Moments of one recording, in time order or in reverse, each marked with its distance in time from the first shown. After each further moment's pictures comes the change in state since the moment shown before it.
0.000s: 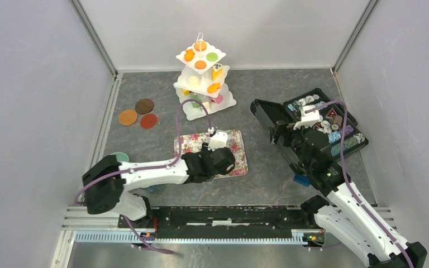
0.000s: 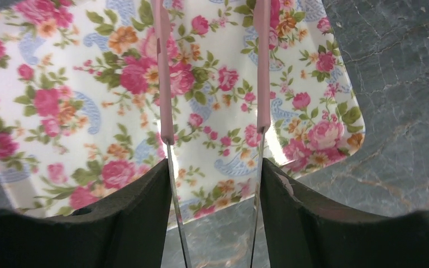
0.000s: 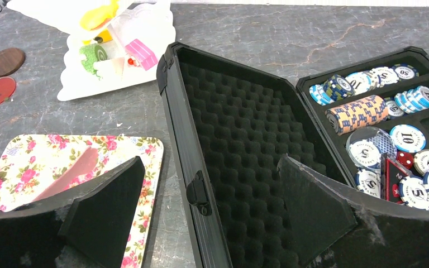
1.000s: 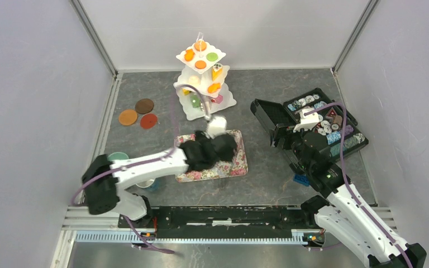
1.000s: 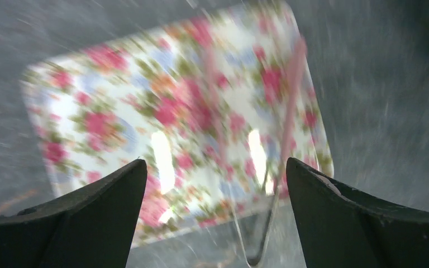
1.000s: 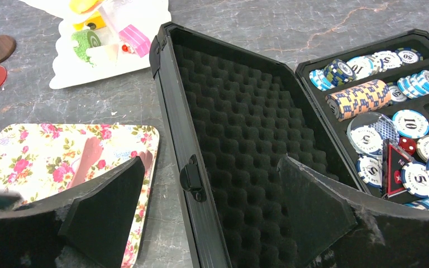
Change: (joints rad) left arm 0.003 0.106 0.204 -0.148 -0.071 -0.071; right arm 0.000 -0.026 -0.031 -0.026 0.000 0.011
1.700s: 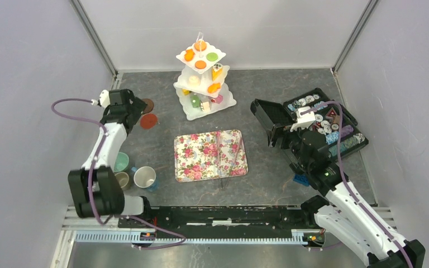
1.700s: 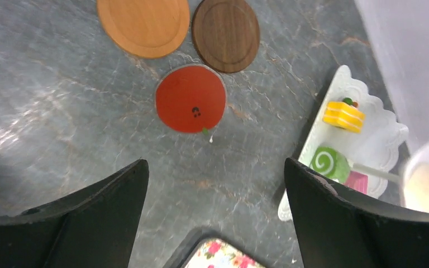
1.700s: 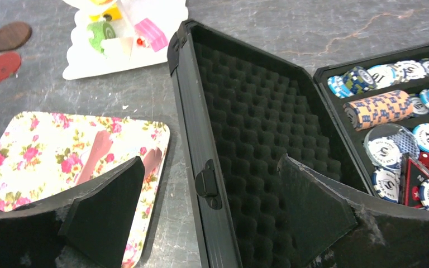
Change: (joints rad) left arm 1.238 -0.198 -0.078 0.183 0.424 -0.071; right arm 0.000 0.024 -0.003 0.039 -0.050 -0.021
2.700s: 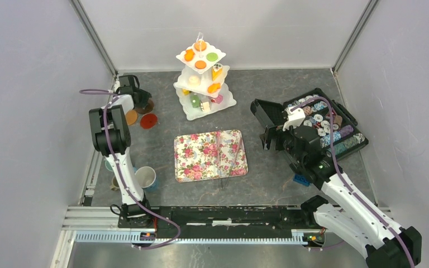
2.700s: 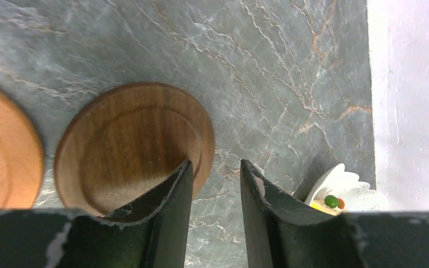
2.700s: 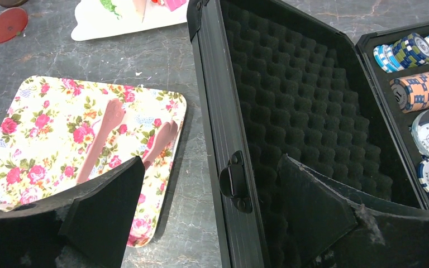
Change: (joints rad) left arm 0.085 0.839 0.502 0.237 0.241 -0.143; right arm 0.003 0.114 0.032 -0.054 -0.102 0.032
